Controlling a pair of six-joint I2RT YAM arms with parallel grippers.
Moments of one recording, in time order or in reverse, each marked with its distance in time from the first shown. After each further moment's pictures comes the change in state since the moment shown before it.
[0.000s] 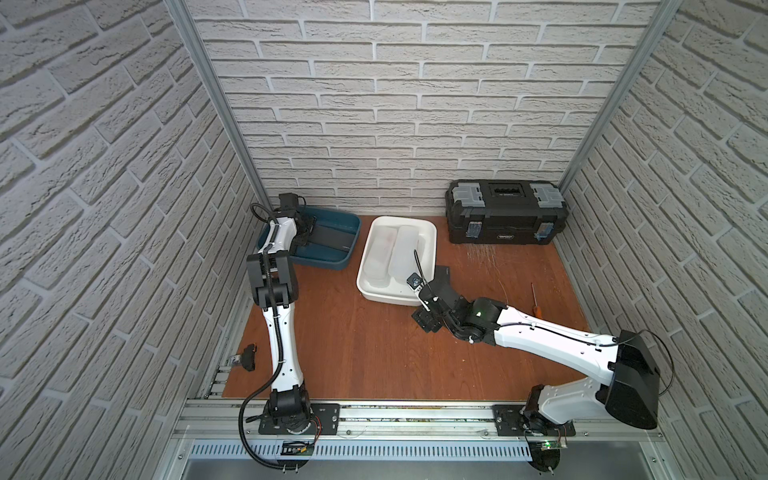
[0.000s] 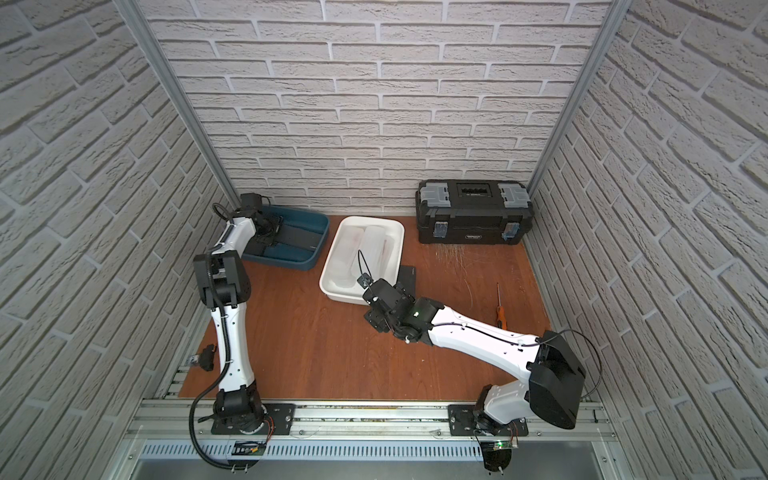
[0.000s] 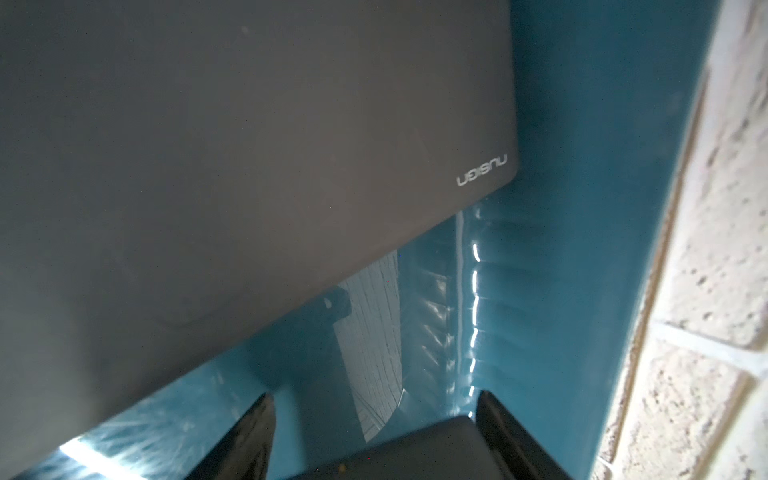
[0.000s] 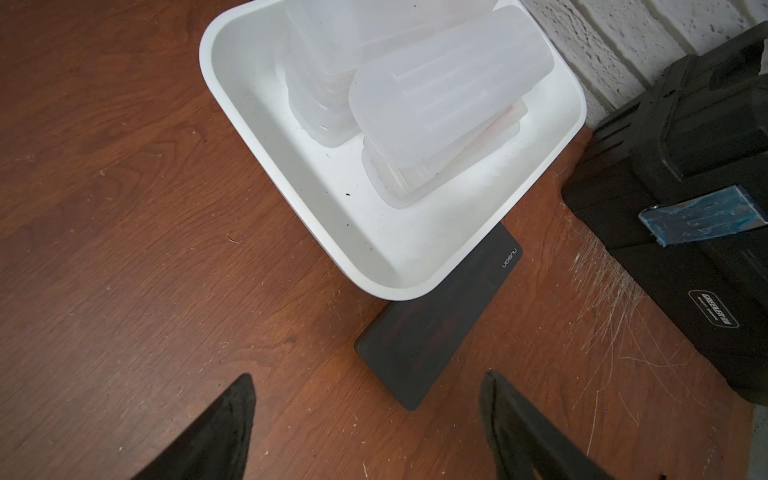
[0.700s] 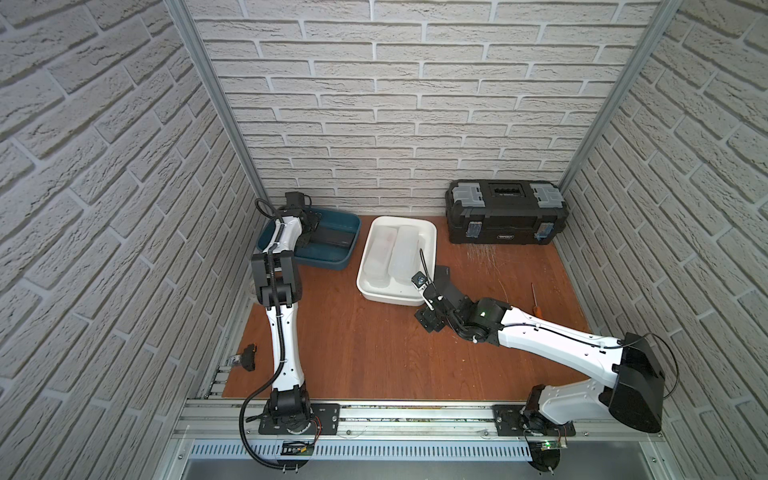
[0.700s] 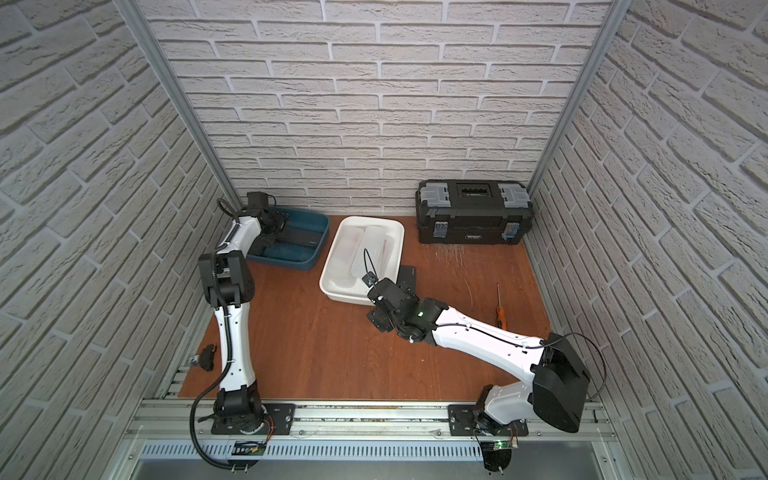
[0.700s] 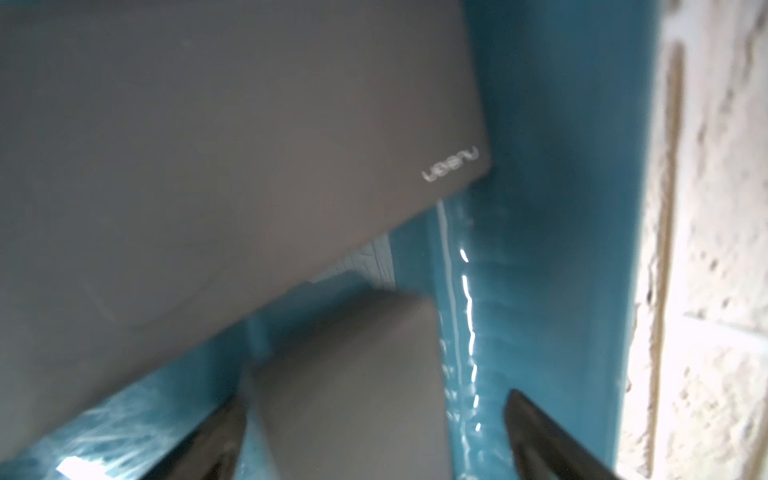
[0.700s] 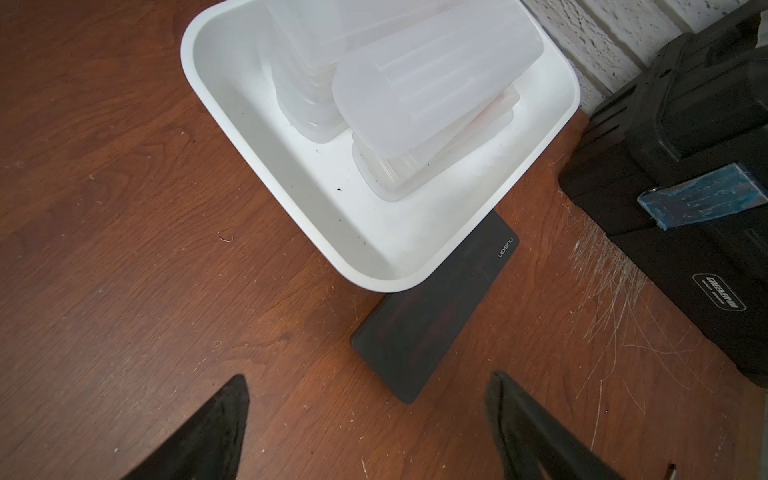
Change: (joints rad) left arm -0.037 0.002 0.028 -0.011 -0.114 0.110; right arm -0.027 -0.030 -0.021 0.008 -0.014 0.020
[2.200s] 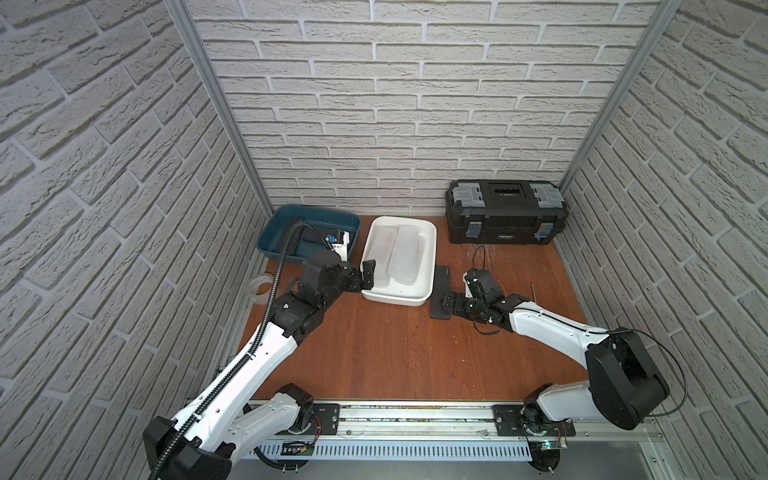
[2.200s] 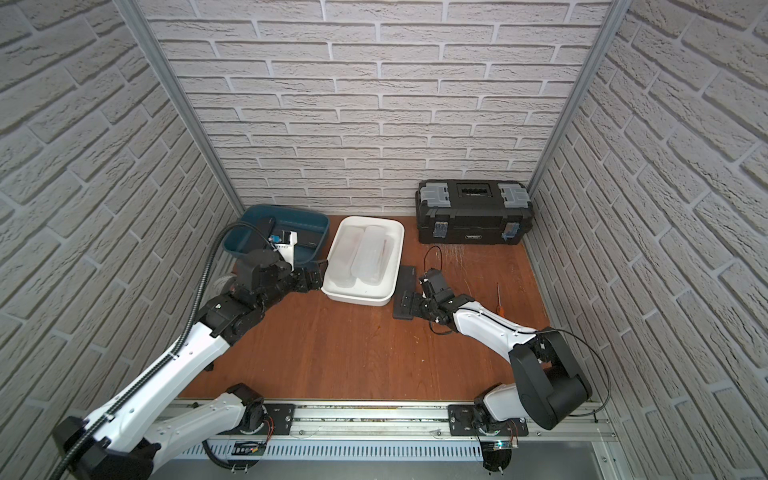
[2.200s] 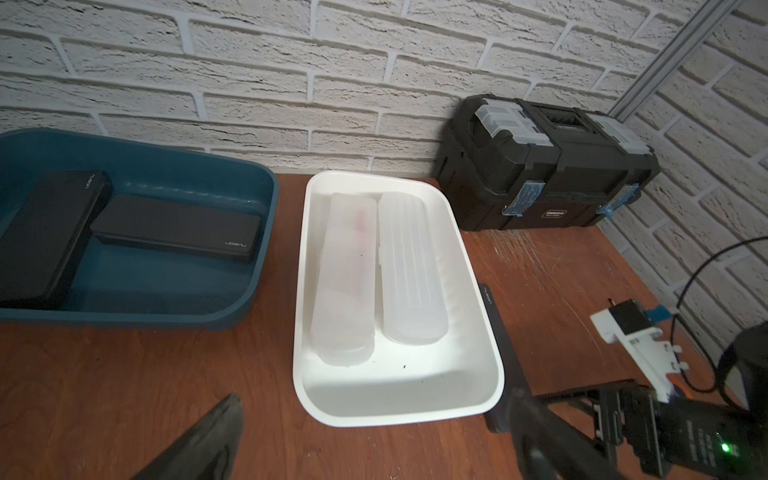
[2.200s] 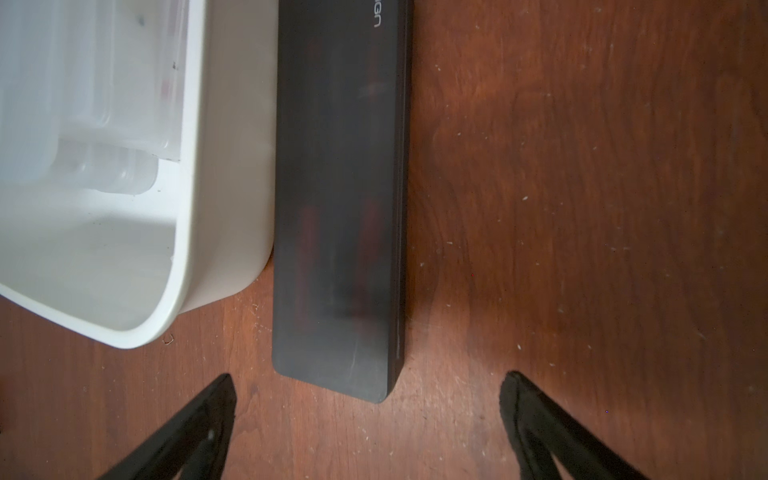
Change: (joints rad) left arm -0.643 -1.545 -1.328 0.283 -0.166 0.728; right arm -0.448 0.049 -0.280 0.241 -0.457 0.631
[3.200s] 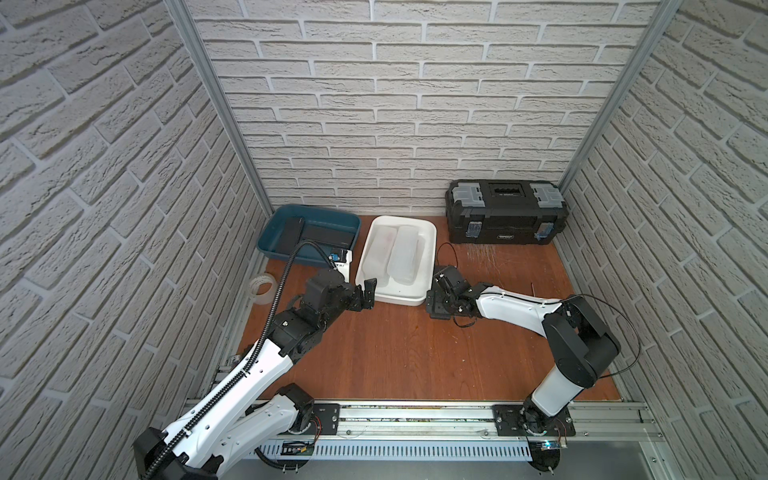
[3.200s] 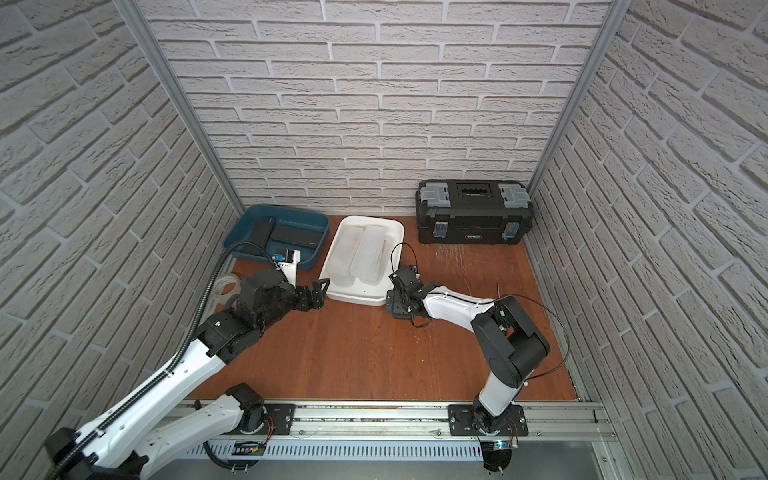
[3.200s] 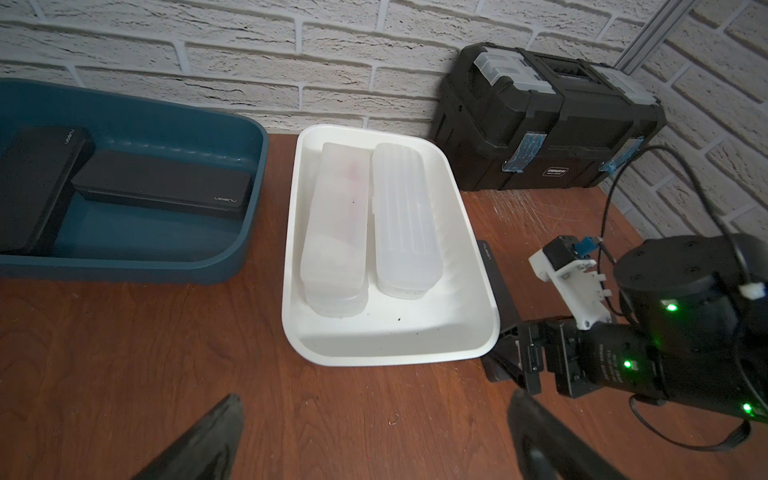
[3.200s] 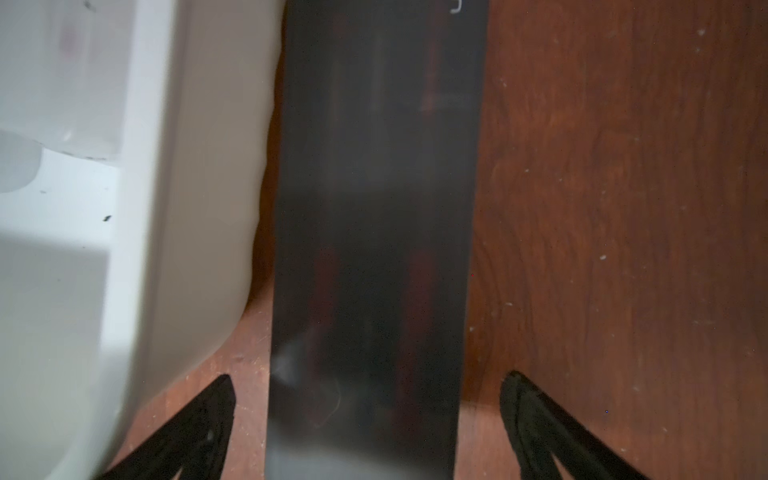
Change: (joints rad) left arm -0.063 -0.076 -0.097 -0.025 -0.039 -0.029; right arm 0.144 0.280 0.235 -0.122 0.227 0.000
